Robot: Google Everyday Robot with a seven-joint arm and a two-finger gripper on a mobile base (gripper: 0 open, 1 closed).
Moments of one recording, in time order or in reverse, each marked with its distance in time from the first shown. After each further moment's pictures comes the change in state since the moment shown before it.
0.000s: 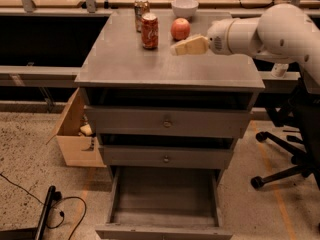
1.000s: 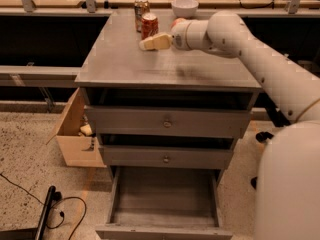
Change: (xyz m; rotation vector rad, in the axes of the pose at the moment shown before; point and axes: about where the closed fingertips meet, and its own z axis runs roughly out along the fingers) arm -0.011 0.012 0.137 -0.068 -0.055 0.033
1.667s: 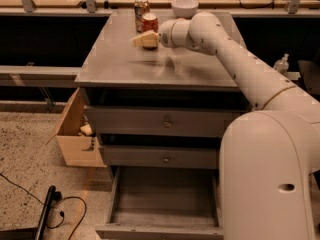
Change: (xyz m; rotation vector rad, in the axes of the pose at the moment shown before) arm -0.004 -0.012 0.062 0.011 -0.023 -0.005
